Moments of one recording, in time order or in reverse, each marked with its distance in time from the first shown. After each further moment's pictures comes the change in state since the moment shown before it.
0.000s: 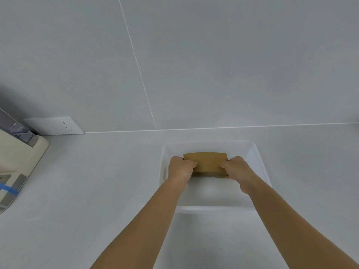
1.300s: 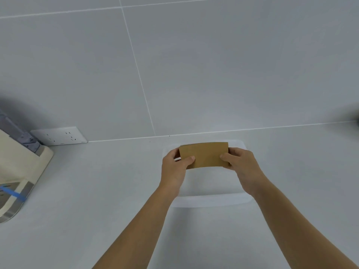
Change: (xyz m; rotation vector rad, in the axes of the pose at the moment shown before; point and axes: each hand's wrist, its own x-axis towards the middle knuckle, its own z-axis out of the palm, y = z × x) left_hand -0.066 0.009 -0.033 -0.177 -0.071 0.339; right_hand -0.081 -0.012 -0.021 0.356 0.064 -0.305
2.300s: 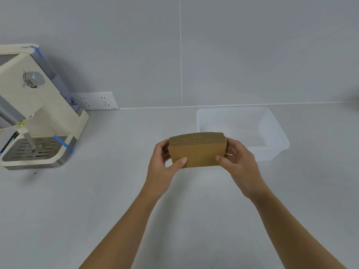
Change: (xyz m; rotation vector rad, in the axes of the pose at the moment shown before) left_hand -0.099 -0.056 -0.154 0.000 -0.085 0.304; right_hand -0.141 0.037 0.099 0.041 -0.138 -0.349
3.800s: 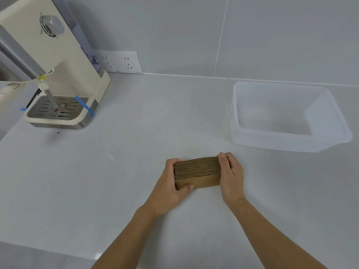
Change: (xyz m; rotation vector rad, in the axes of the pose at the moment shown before) left_hand -0.058 -0.077 -0.053 0.294 -0.186 -0.161; right_hand -0.016 0.082 0.091 0.001 0.162 0.184
